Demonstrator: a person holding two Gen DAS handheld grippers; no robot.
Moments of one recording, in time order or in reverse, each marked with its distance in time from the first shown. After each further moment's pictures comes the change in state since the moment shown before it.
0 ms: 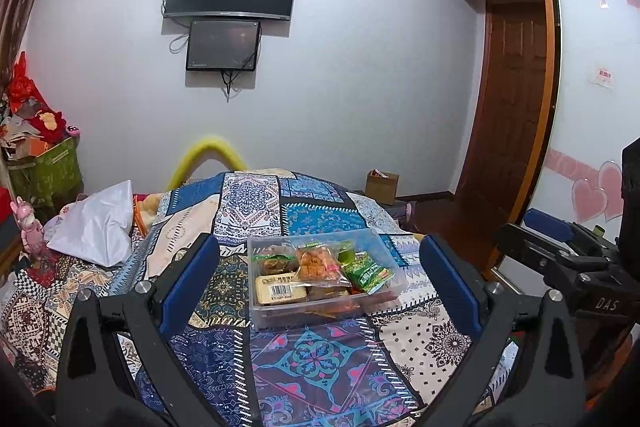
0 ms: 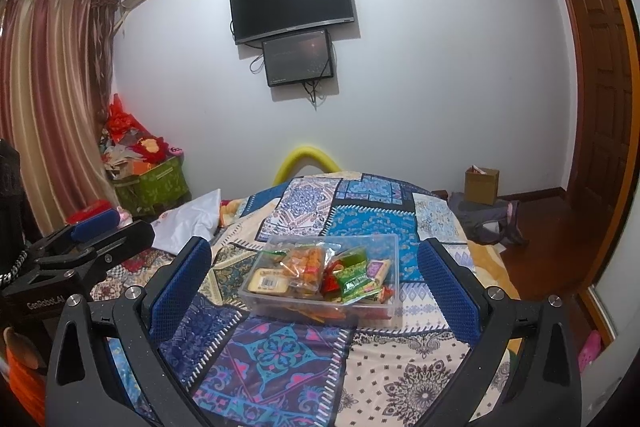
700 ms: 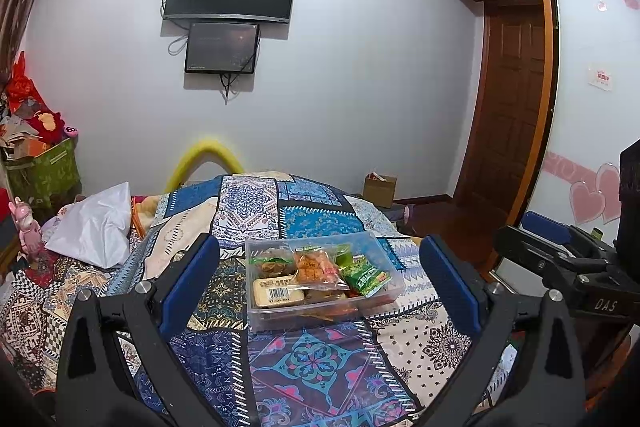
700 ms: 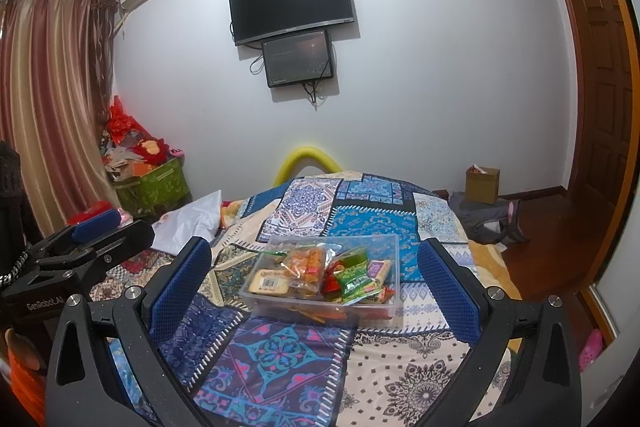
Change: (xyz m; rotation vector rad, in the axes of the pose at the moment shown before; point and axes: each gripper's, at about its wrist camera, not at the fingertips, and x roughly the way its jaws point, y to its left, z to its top) left arm -0.003 0.000 0.000 -0.006 -0.013 -0.007; right arm 0.000 0.000 0.000 0.004 -0.002 0.005
